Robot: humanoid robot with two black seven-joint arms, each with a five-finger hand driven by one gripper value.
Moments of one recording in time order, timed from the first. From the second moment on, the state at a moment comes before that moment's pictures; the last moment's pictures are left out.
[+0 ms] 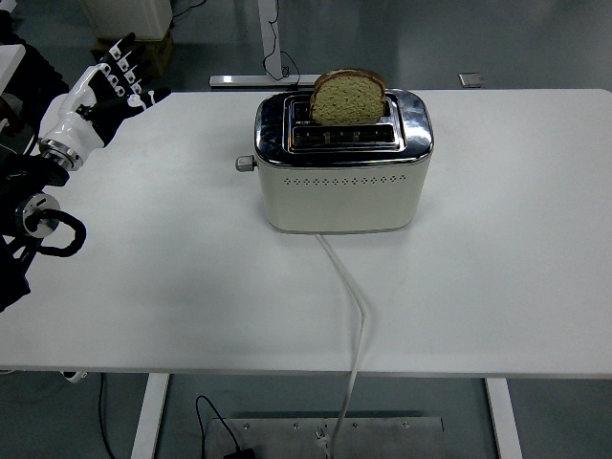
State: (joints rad) left arm -0.88 0.36 -0.76 -0.51 0.43 -0.35 -0.41; right arm 0.03 0.00 0.26 0.07 -0.30 0.06 0.11
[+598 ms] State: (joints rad) left arm -0.87 0.47 -0.74 -0.54 0.51 -0.56 -0.44; right arm 0.03 0.00 0.26 0.07 -0.30 0.06 0.11
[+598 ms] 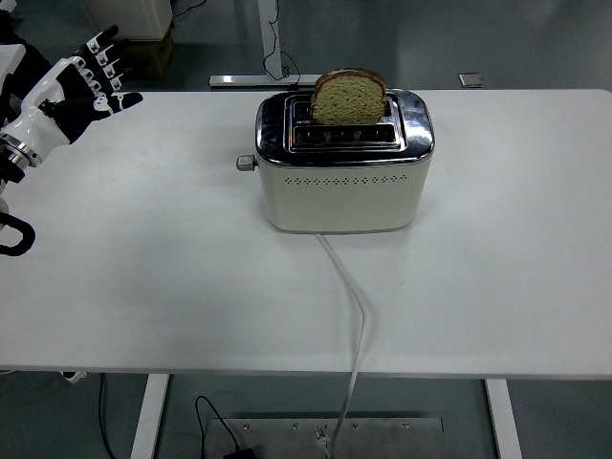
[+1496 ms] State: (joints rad) left arm -0.82 0.60 -0.71 -0.92 1.22 -0.34 -0.37; right arm 0.03 0.00 0.26 0.07 -0.30 0.06 0.11
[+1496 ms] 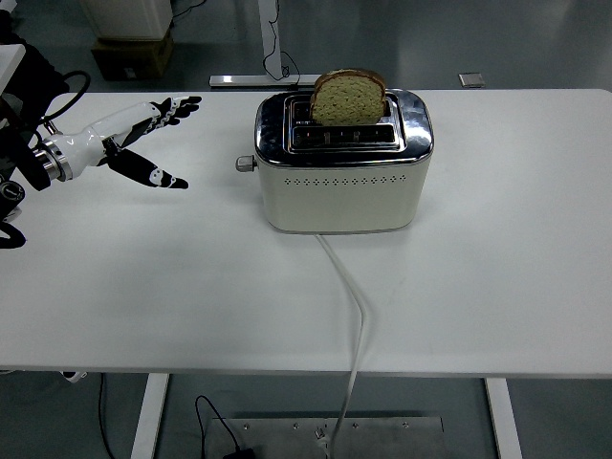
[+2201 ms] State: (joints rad) left arm -0.74 0.65 -0.60 -1.09 1.40 -0.13 -0.32; right arm 0.03 0.00 0.26 0.07 -0.30 0.06 0.11
